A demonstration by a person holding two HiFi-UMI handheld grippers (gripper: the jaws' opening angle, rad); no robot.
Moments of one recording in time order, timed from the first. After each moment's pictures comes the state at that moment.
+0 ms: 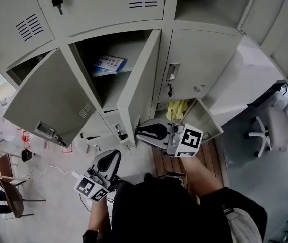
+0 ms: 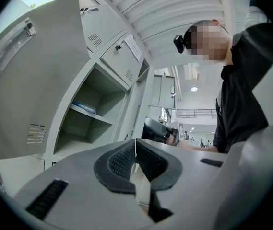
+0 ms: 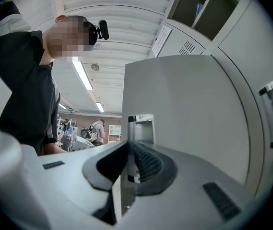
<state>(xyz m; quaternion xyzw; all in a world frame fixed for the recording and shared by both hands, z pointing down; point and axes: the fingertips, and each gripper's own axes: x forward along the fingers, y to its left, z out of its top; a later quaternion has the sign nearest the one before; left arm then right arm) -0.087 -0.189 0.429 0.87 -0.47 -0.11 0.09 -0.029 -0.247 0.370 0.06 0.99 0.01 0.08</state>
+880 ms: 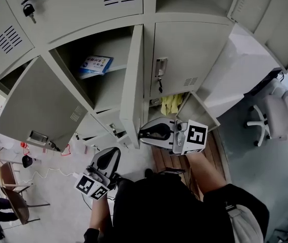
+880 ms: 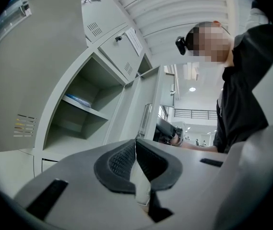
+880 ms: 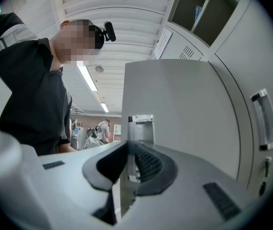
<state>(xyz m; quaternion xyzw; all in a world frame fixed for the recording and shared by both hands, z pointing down) -0.065 -0.212 0.438 0.88 -0.45 -0.11 0.11 0.010 -0.246 0.371 0.09 0.99 0.01 0.08</state>
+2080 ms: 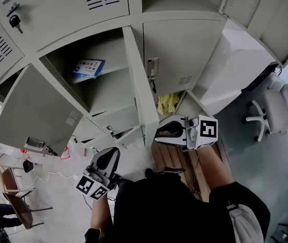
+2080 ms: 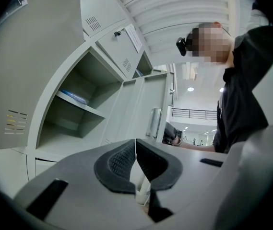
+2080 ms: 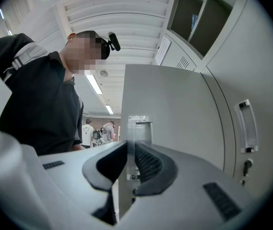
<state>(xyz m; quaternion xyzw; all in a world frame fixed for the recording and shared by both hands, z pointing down) -0.051 -0.224 0.438 0.89 -0.44 -0.10 0.11 0.069 -0.257 0.373 0.12 0.99 0.01 0.09</state>
